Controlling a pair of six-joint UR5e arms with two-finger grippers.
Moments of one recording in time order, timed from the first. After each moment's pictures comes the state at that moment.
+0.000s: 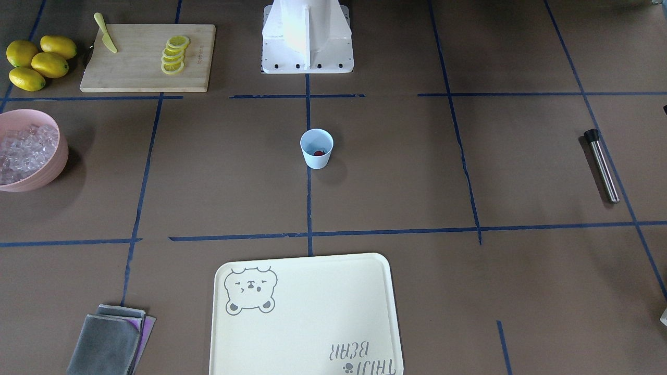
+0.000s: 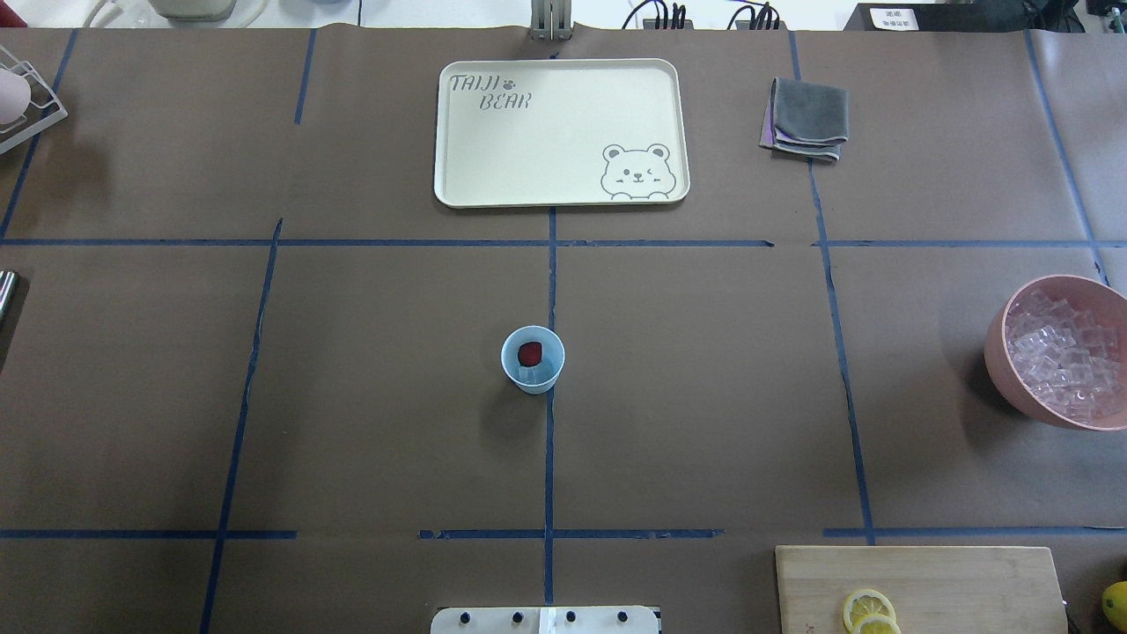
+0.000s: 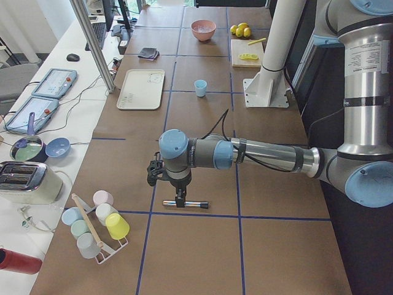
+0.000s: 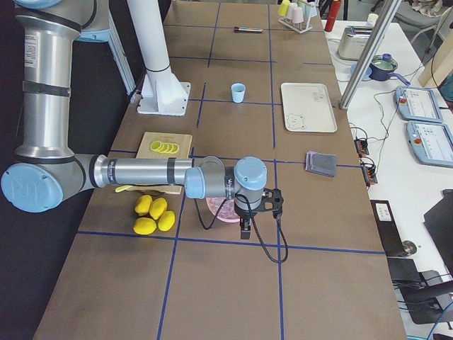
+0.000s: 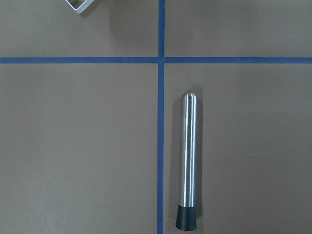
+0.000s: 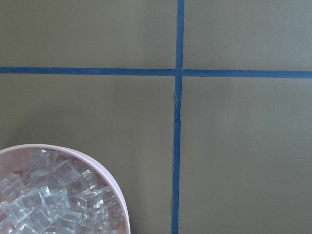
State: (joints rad) left arm -1.51 -1.45 -1.83 -1.47 -2.35 -0.07; right arm 1.51 -1.69 1.72 -1.53 2.36 0.08
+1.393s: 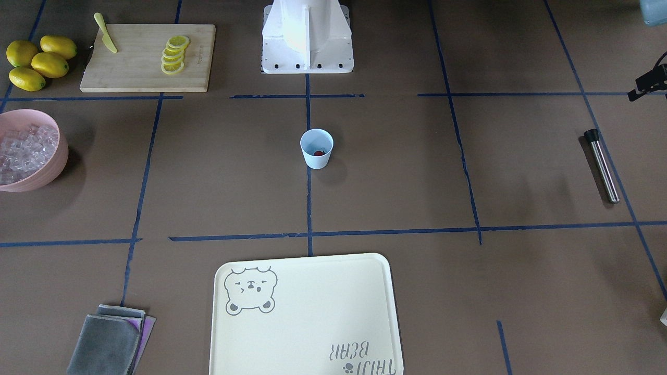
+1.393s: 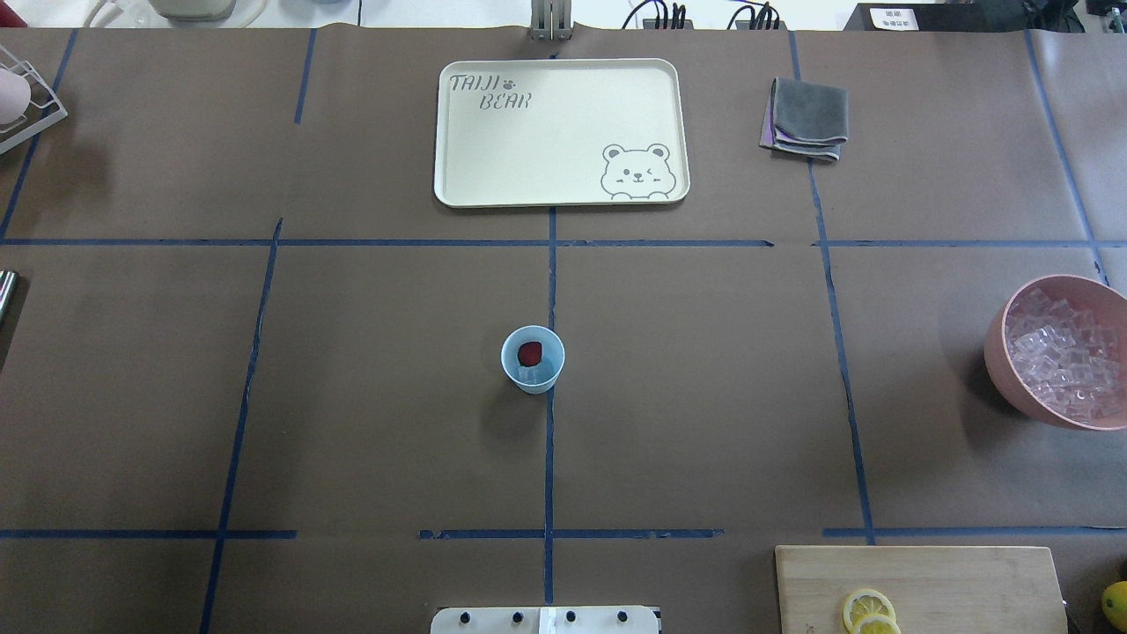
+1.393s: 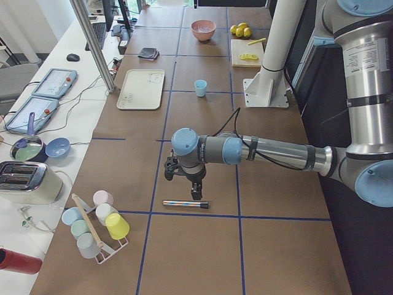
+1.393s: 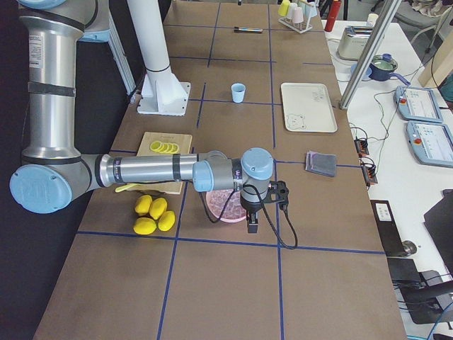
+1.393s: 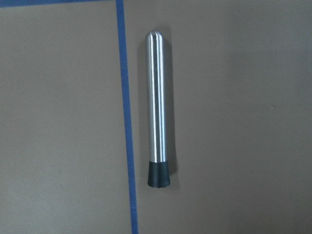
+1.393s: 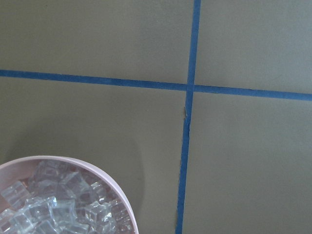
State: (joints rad) left arm -1.45 -1.37 -1.89 -1.44 -2.43 -0.07; right arm 1.48 -1.65 1.73 -1.54 2.34 0.08
